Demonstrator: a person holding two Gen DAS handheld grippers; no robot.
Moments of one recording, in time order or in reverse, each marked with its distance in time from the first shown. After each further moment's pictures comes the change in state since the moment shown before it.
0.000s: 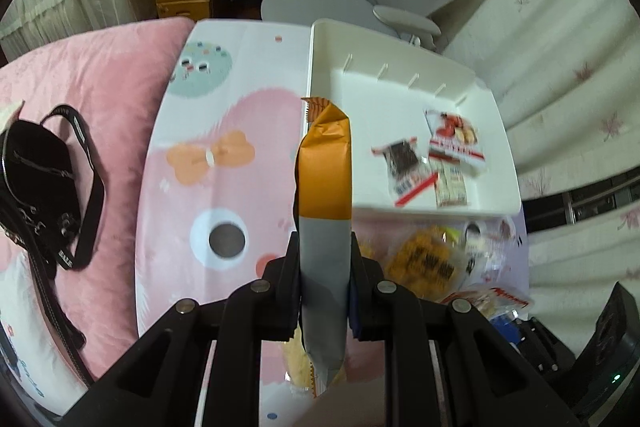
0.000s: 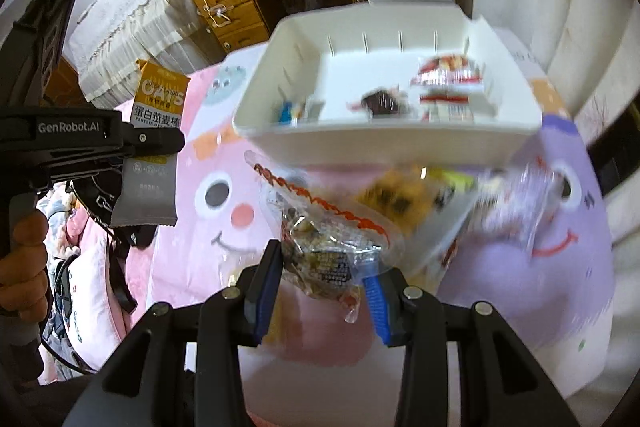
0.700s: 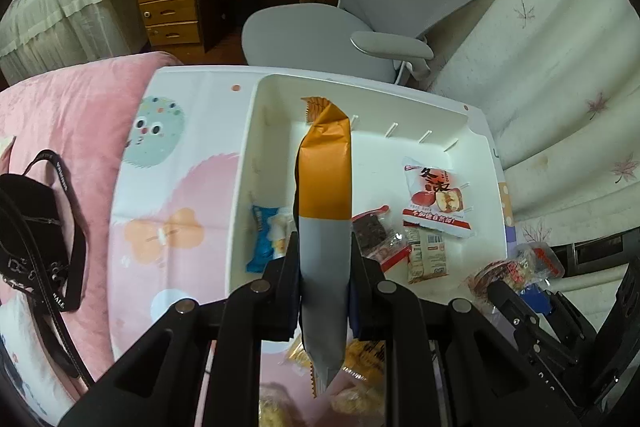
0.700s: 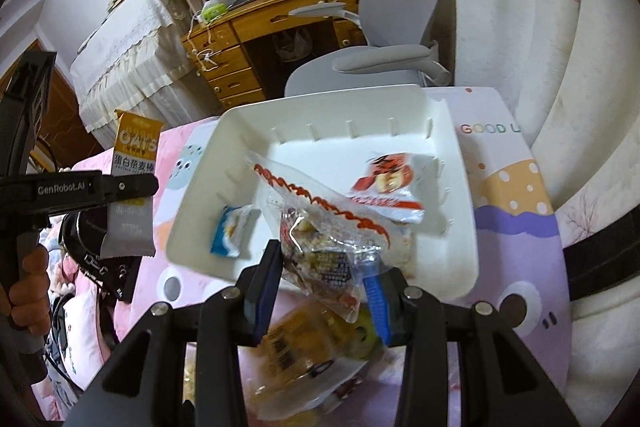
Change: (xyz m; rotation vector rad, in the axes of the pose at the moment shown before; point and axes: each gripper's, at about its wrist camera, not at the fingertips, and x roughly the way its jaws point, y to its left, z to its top) left arm 0.043 -0.072 0.082 0.022 -0.022 0.022; right arm 0.007 -0.100 0.099 0.027 -0.089 0.005
